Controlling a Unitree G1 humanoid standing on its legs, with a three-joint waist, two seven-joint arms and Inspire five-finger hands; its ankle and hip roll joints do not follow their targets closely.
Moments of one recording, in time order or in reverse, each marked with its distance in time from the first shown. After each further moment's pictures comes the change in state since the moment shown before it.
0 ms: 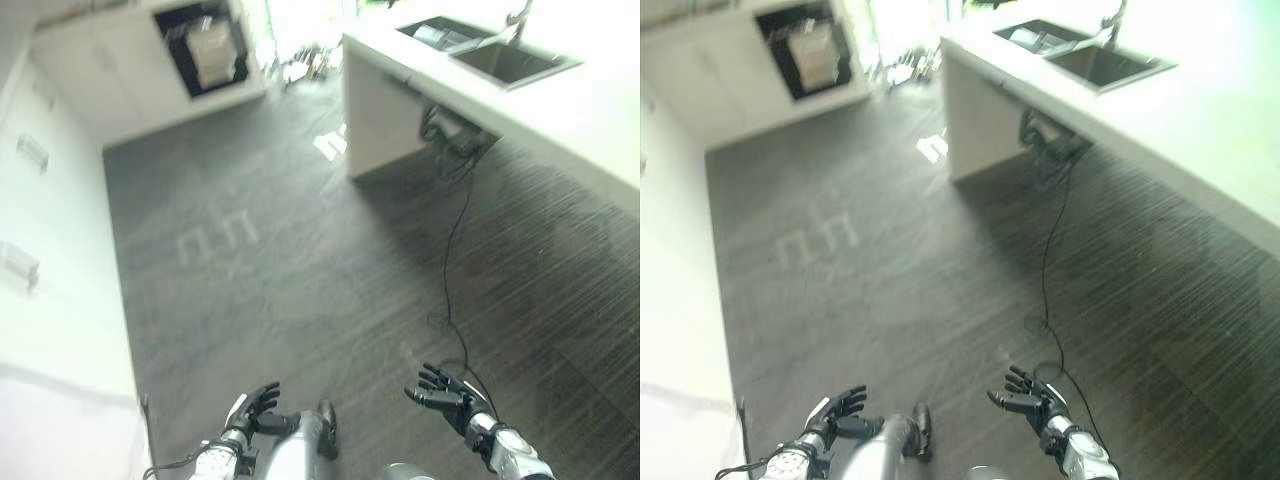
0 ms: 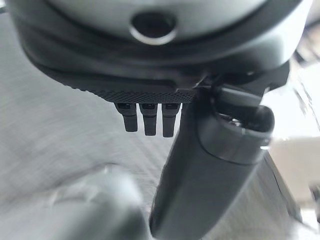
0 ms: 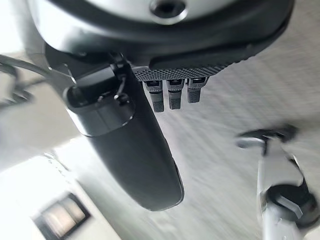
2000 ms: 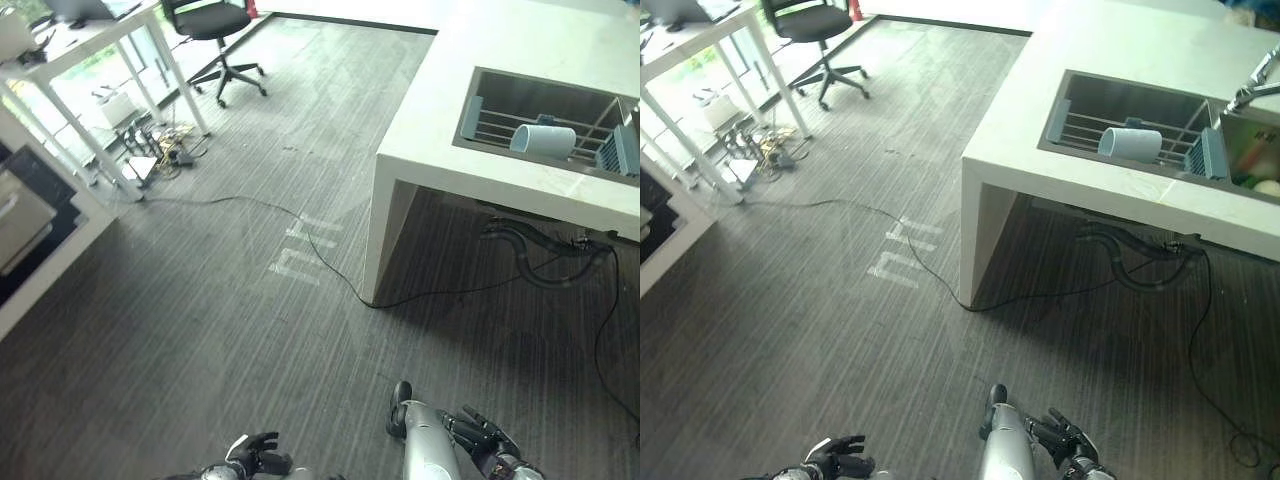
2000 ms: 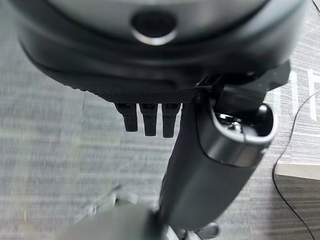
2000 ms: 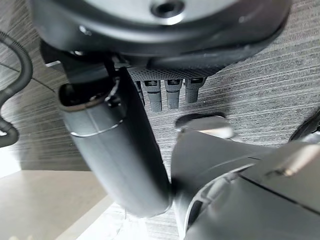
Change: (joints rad) left arm -0.085 -0.073 0.033 0.220 0.075 0.173 -0.002; right arm -0.026 0.008 -0.218 0.214 0.042 0.033 -0.088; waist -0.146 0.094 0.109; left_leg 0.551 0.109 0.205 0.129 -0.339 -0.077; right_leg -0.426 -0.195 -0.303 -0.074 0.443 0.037
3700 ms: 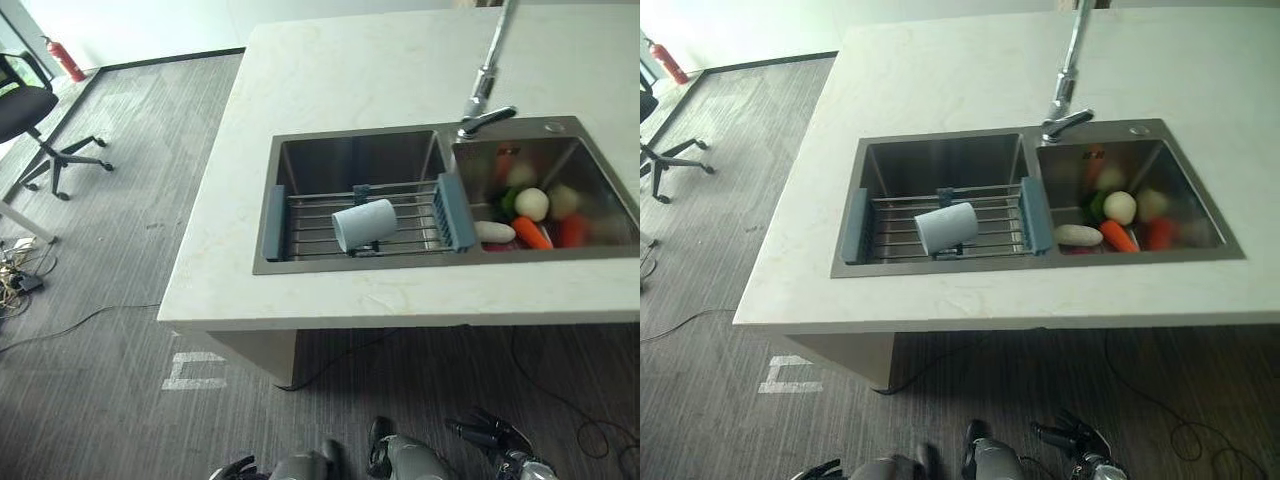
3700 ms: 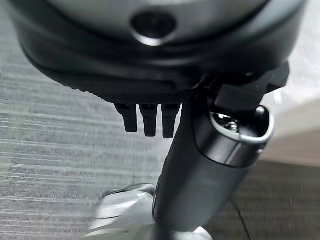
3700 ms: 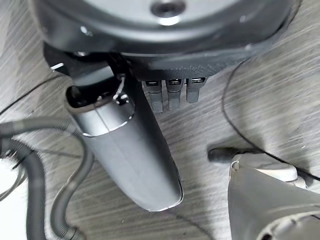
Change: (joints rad) left arm 0.048 0.031 0.104 -0.019 -0.217 0.042 0.043; right arm -0.023 -0.008 0.007 0.022 -0.086 -0.024 -0.067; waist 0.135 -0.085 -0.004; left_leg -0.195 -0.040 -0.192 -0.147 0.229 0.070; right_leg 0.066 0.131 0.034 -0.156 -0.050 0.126
